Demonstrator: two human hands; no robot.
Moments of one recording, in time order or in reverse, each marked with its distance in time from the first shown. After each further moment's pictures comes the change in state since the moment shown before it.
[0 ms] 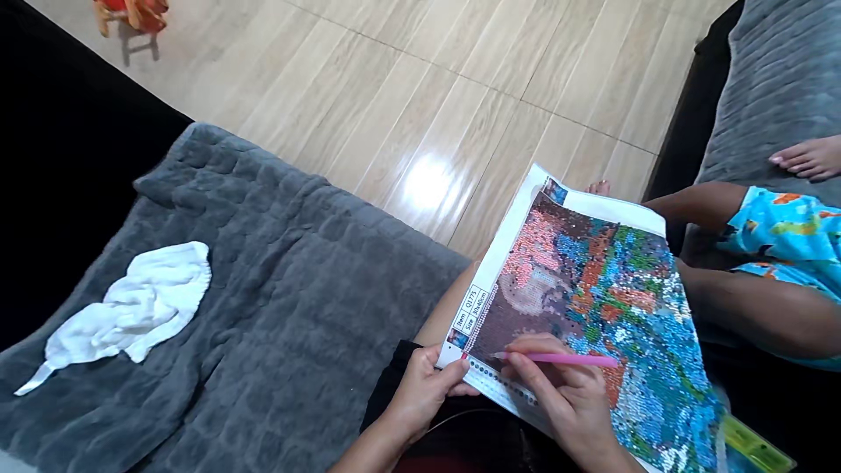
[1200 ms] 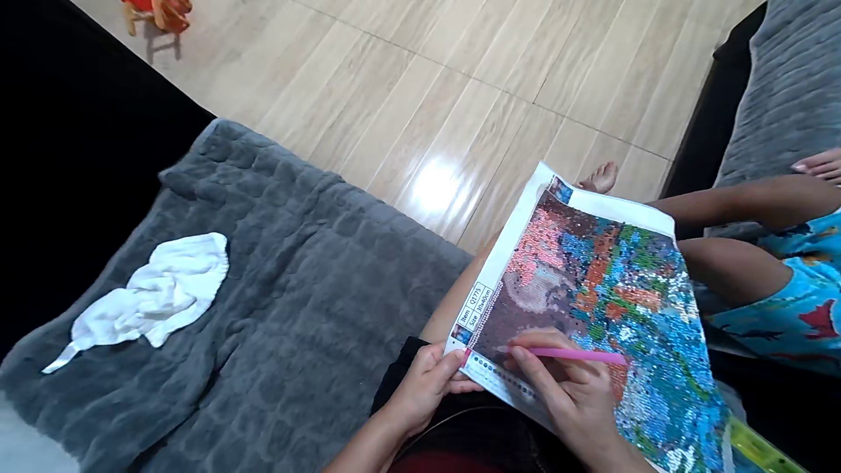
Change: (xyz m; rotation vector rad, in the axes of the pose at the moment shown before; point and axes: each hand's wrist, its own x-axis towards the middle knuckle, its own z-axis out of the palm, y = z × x) left_hand -0.001 -0.001 -0.016 -0.057 -0.096 -0.022; right_hand 0.008 -0.003 0.010 -0.031 -0.028 -0.061
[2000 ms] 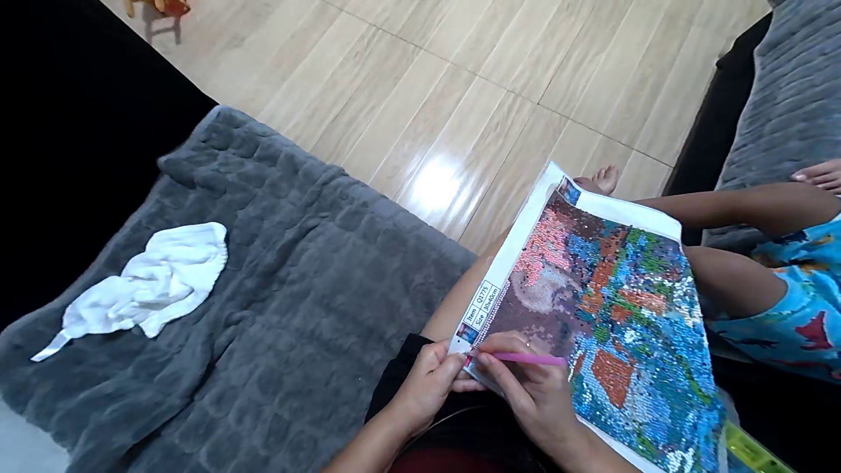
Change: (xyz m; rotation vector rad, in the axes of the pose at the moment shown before) left_hand -0.003 -0.001 0.005 0.030 0.032 0.052; right_hand -0.005 0.007 0.026 0.020 -0.125 -0.019
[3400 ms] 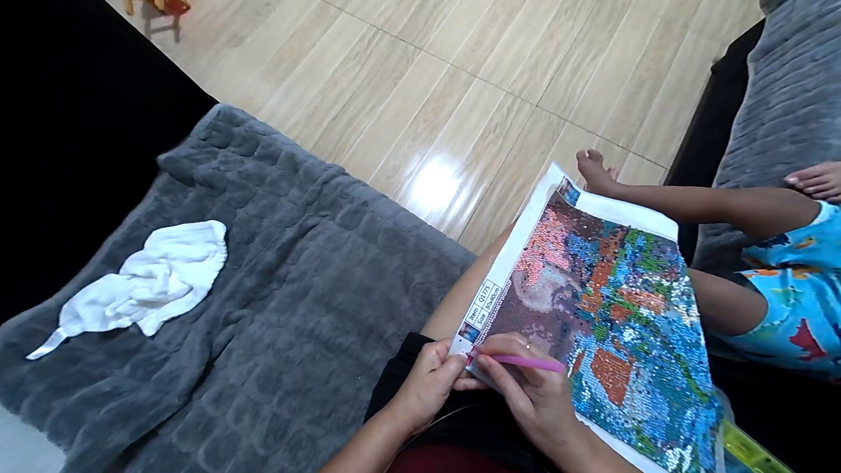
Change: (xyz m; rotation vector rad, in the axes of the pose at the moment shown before) left_hand 0.000 -0.002 -0.001 0.007 -0.038 0.028; right_hand -0.002 -0.003 0.000 -0.064 -0.009 -0.046
